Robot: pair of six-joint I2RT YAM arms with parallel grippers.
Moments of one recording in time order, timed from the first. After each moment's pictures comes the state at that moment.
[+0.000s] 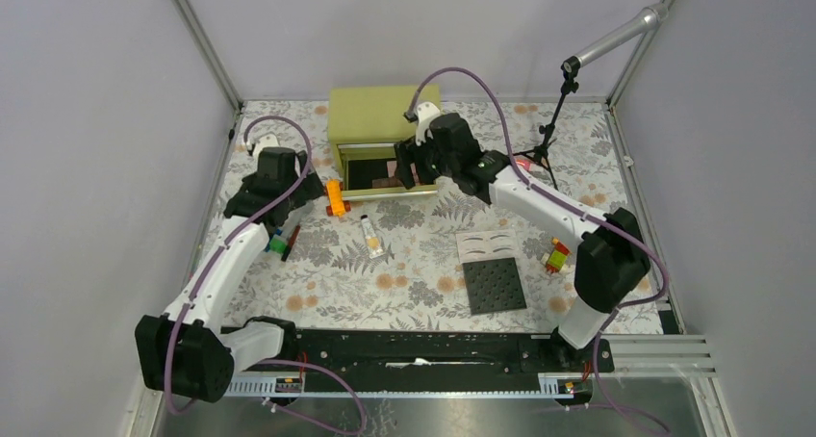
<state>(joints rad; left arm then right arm) -0.19 1.13 0.99 -0.57 -0.31 -0.50 0.70 1.72 1.45 -0.25 -0.08 0.14</state>
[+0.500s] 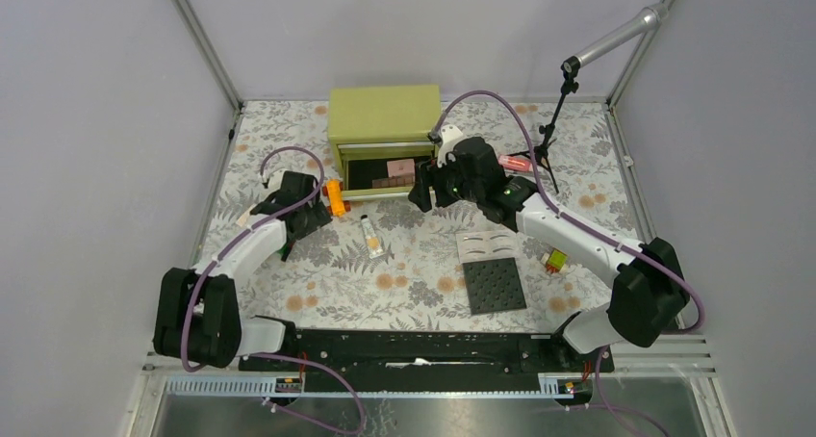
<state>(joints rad) -0.19 1.29 0.76 -0.47 -0.30 -0.68 0.71 1.47 1.14 -0.20 -0.13 0.26</state>
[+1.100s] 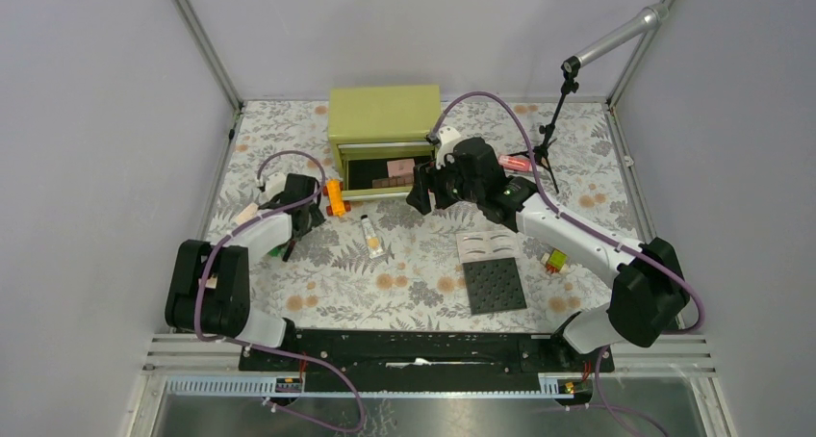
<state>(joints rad) -0.15 1.43 0.72 -0.35 -0.48 -0.70 0.71 1.47 1.13 -0.20 -0.18 0.26</state>
